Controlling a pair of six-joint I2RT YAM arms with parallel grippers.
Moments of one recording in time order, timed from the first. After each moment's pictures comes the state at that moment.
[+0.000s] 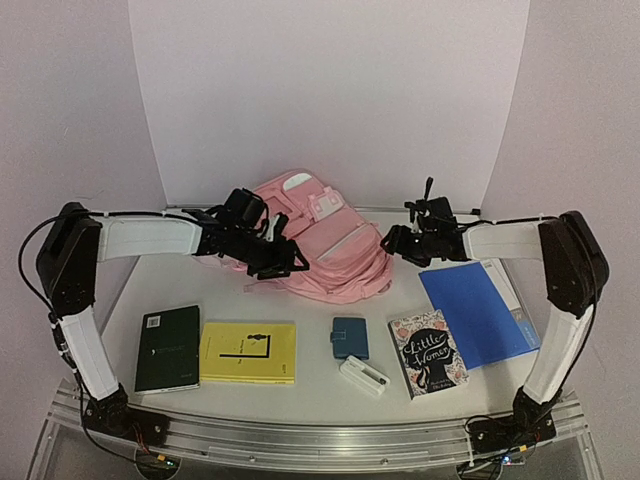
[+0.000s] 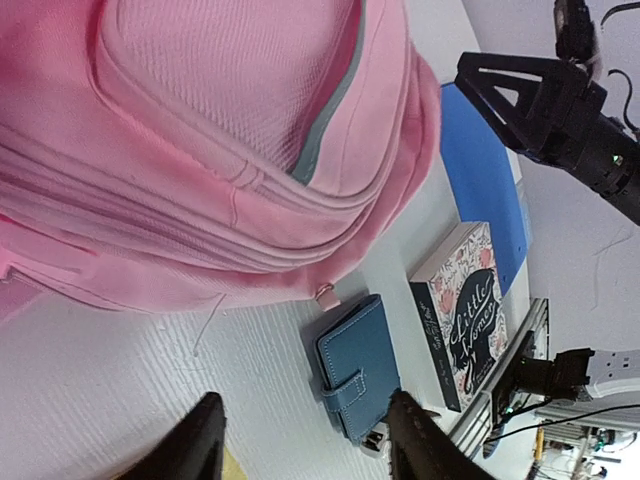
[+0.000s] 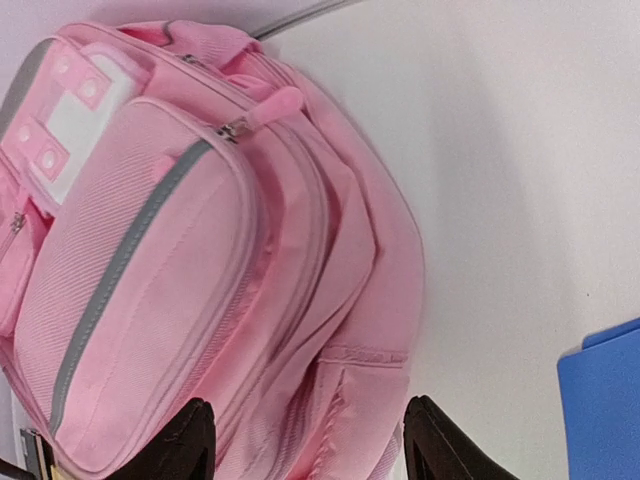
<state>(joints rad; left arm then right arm) -0.69 1.84 1.30 -0.26 0.42 -0.63 0.43 1.89 1.19 -0.01 -0.05 0.62</state>
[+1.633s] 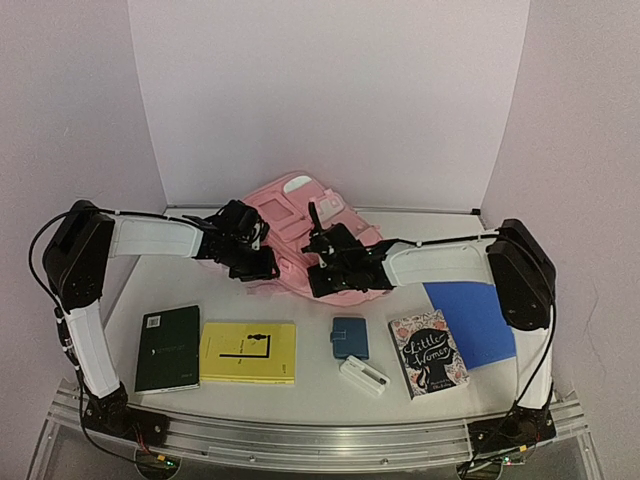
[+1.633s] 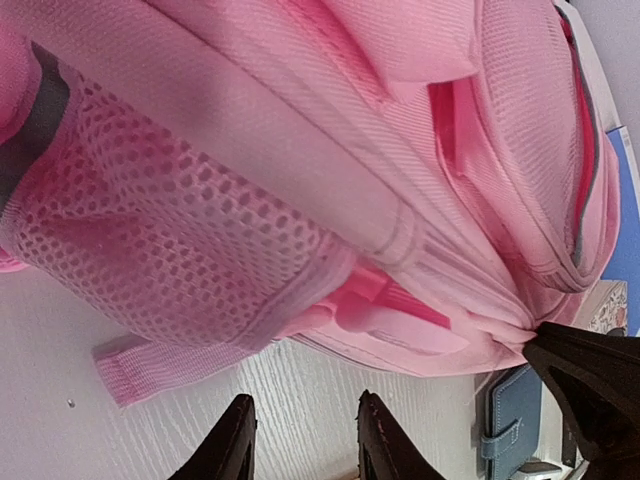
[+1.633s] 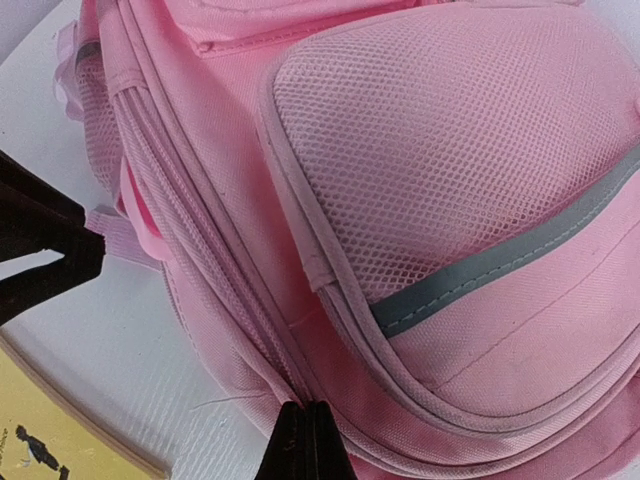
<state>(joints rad) -0.63 1.86 1.25 -0.29 0.15 -0.52 0.92 2.09 1.51 -0.23 0.30 0.37</state>
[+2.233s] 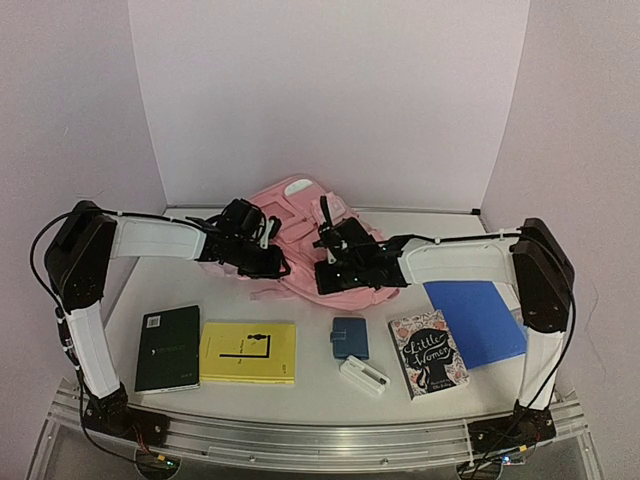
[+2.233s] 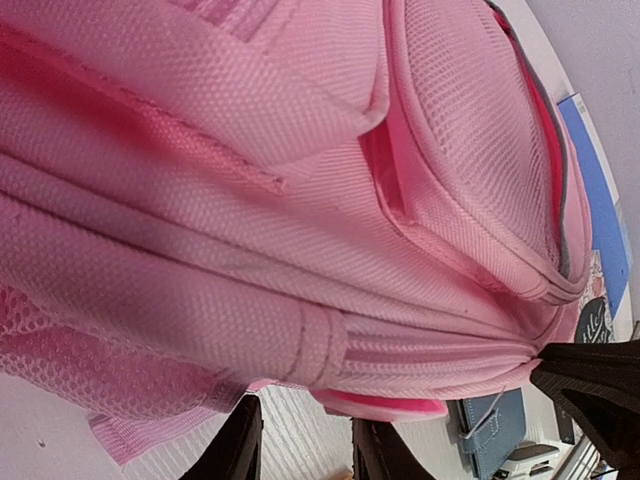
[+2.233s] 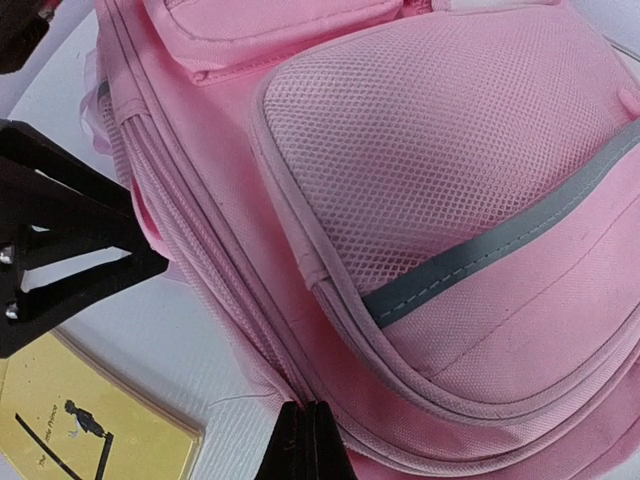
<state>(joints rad) -0.65 1.87 1.25 -0.21 0.21 -0.44 0.92 1.97 1.43 -0.25 0.24 0.45</state>
